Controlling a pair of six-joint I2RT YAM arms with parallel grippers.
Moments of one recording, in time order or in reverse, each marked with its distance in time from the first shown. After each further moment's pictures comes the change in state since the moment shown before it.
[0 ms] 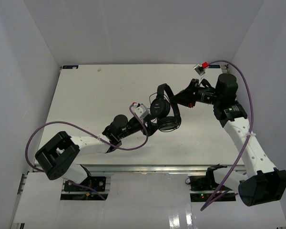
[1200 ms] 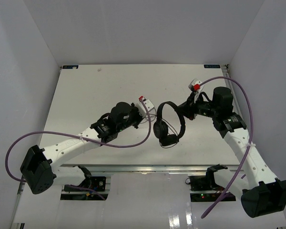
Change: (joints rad) left arm -0.016 -0.237 0.312 -0.907 -0.301 0.403; right arm 0.030 -0.124 -0.172 -0.179 0.224 -0.627
